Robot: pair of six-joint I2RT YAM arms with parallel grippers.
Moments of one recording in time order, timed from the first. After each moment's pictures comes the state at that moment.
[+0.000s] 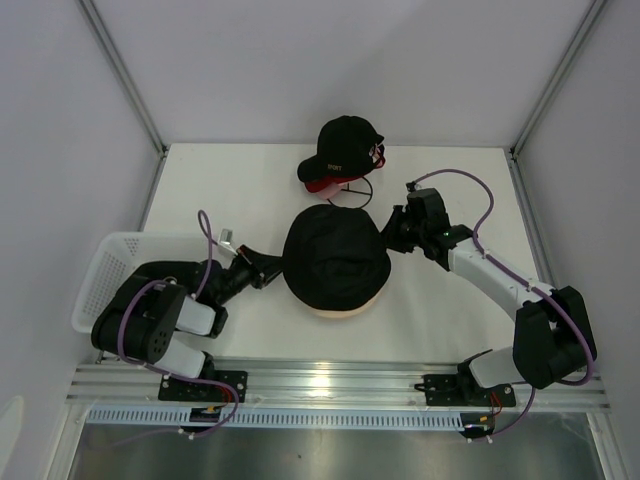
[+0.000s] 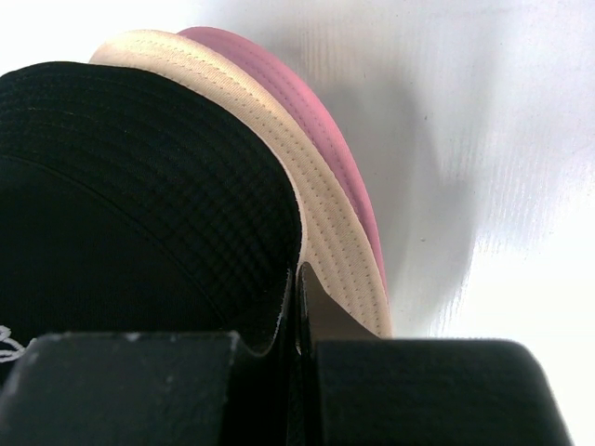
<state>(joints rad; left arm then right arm) -0.22 1.49 0.13 1.24 0.53 -1.28 0.44 1.41 0.96 -0.26 -0.16 0.68</state>
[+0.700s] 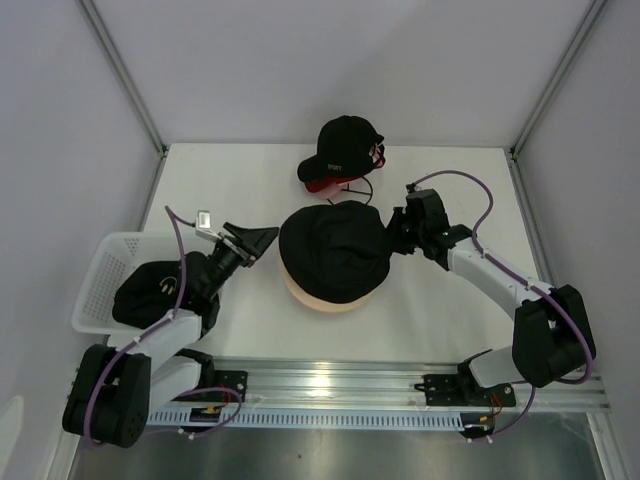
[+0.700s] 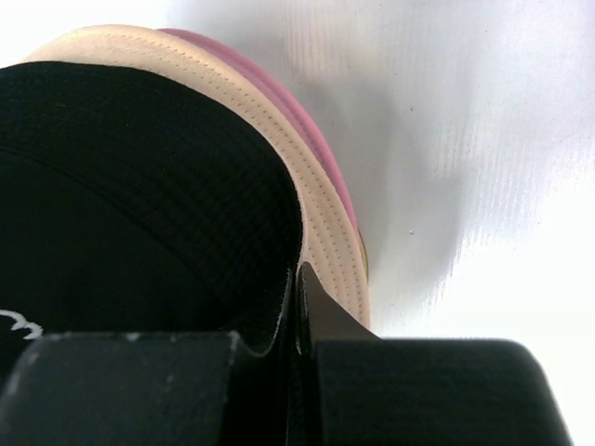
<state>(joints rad) -0.21 1.06 0.22 0.92 0.37 -1.10 0.44 1.41 0.96 -0.28 -0.15 0.67</state>
